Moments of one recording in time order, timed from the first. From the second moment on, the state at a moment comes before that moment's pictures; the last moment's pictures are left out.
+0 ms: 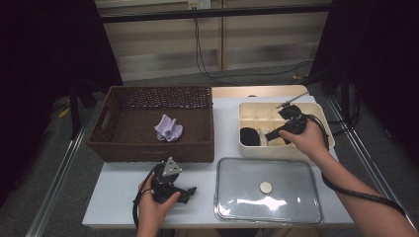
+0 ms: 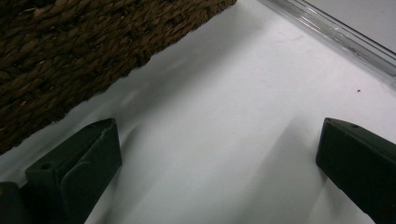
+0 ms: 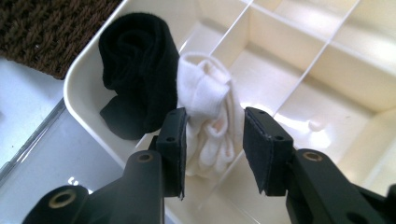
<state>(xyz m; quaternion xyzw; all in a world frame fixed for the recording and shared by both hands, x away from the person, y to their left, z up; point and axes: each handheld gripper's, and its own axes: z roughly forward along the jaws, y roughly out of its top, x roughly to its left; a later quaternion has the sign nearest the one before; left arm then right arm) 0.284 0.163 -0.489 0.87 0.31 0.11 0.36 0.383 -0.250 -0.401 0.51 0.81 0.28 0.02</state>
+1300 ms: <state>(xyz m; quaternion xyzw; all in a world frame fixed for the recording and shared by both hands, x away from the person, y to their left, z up) 0.284 0.163 -0.489 0.87 0.31 0.11 0.35 0.413 -0.222 -0.398 0.49 0.85 0.20 -0.01</state>
